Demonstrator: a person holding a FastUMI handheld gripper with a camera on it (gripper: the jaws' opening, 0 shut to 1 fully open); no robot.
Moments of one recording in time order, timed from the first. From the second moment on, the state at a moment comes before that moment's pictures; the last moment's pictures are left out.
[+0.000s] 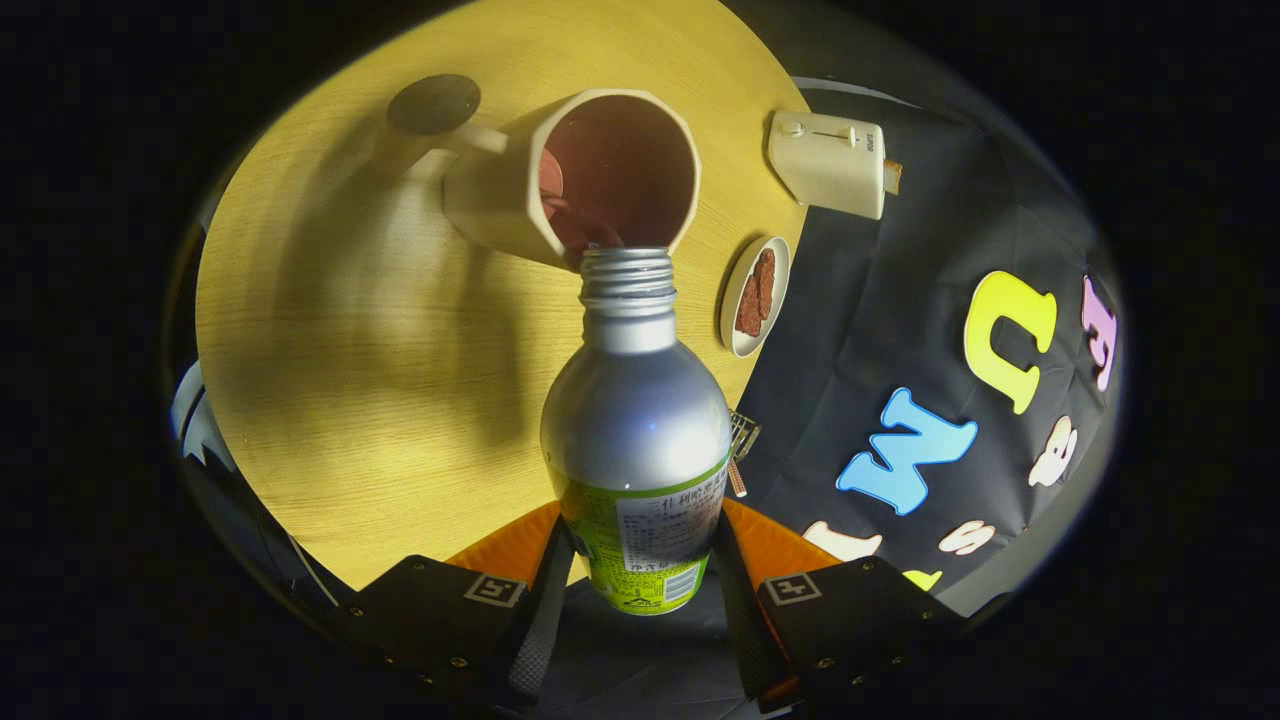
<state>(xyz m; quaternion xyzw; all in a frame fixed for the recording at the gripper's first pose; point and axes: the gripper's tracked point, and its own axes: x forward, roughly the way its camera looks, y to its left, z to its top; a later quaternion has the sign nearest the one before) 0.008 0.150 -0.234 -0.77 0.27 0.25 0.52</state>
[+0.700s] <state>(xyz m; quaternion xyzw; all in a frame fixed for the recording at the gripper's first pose) 0.013 0.151 -0.227 -0.78 0.27 0.25 0.49</state>
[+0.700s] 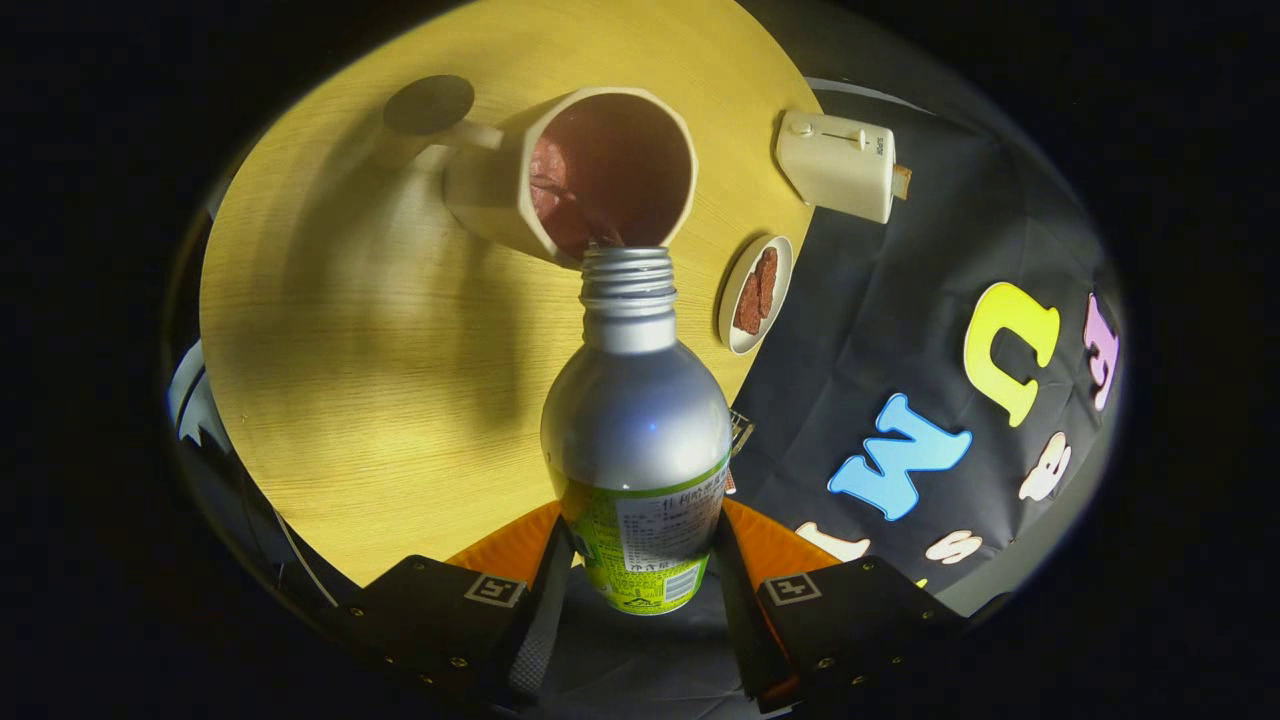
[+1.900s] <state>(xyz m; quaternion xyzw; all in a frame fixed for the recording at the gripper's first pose) 0.019 0.157 -0.208 -0.81 0.30 0.25 0.44</state>
